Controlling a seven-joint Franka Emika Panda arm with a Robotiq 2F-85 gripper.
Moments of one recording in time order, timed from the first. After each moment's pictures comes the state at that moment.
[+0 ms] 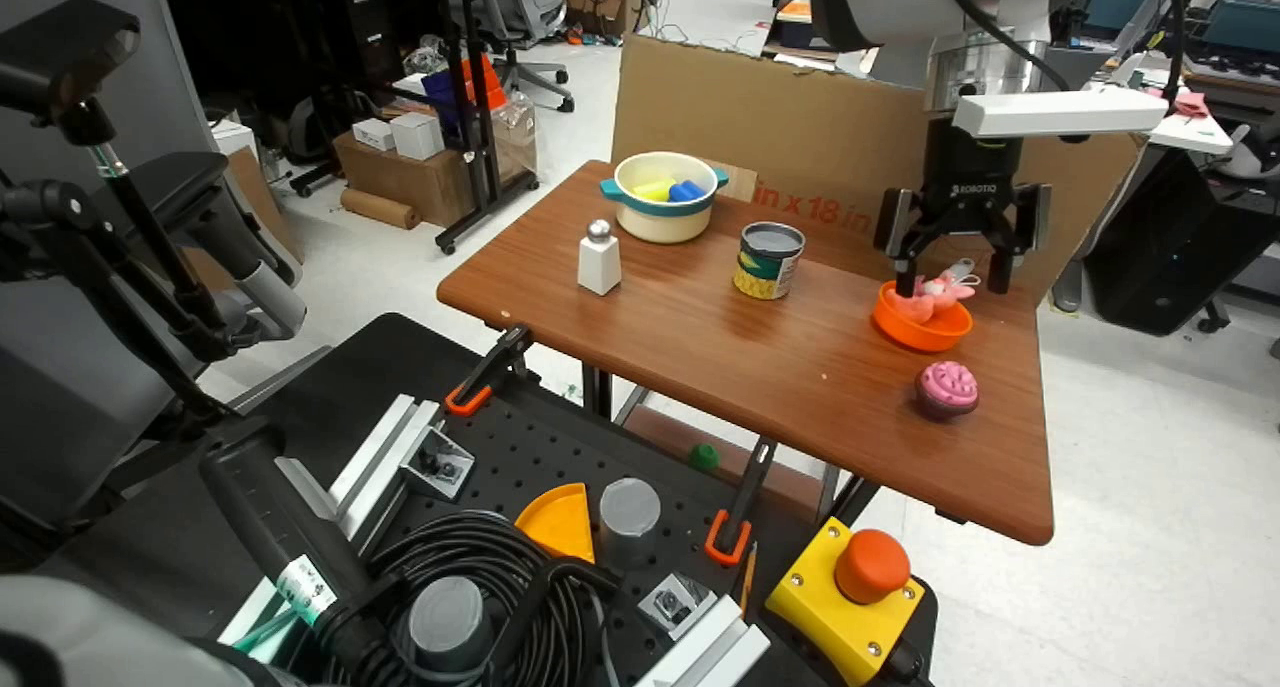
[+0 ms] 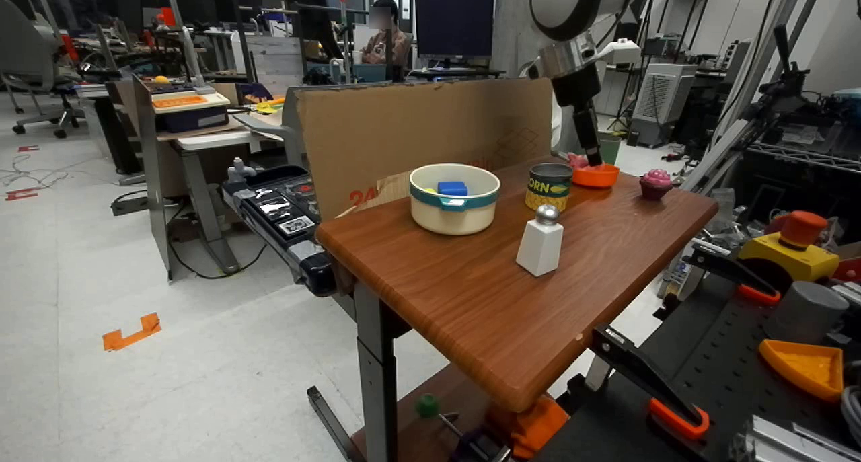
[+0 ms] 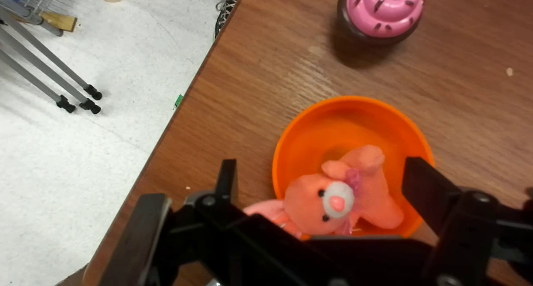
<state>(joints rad) -0.14 0.75 -0.08 -1.55 -0.38 1.98 -0.58</state>
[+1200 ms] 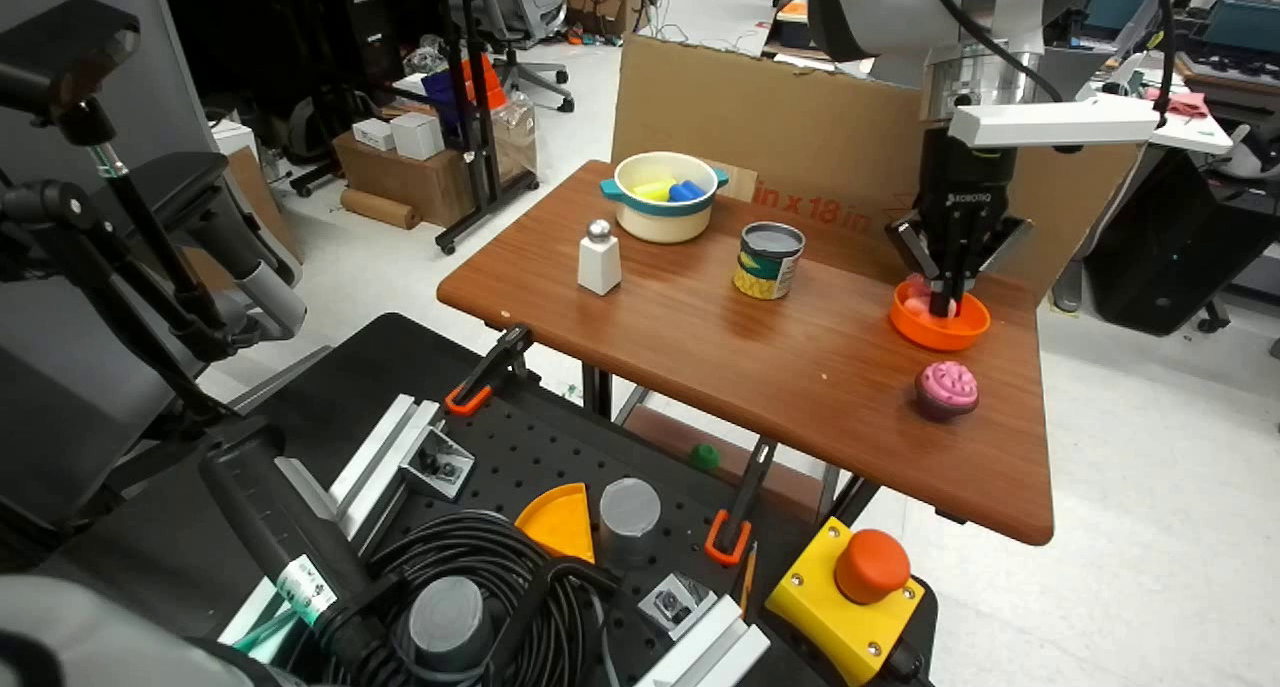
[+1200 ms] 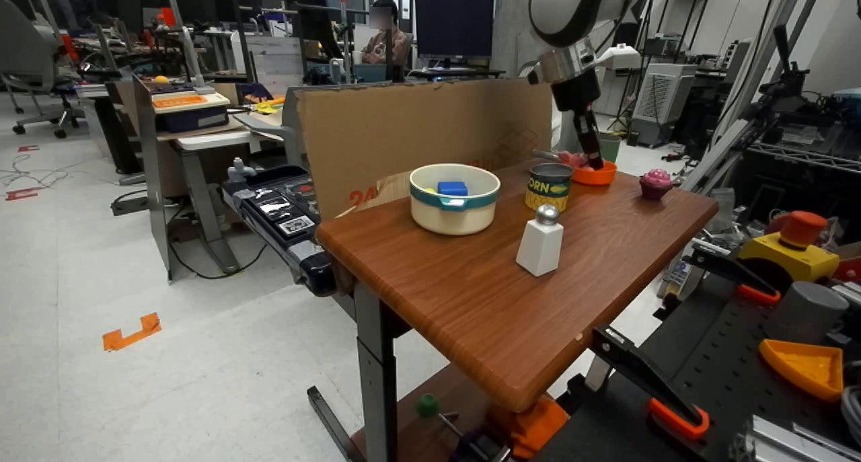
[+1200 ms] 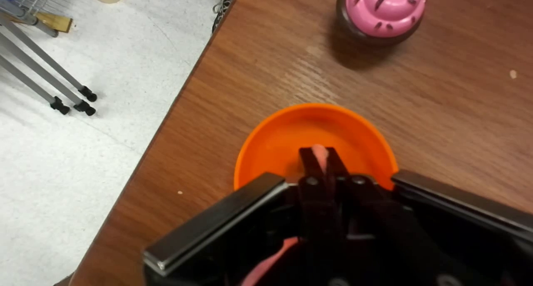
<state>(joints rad) -0.14 0.77 -0.08 -1.55 -0.38 1.98 -0.59</state>
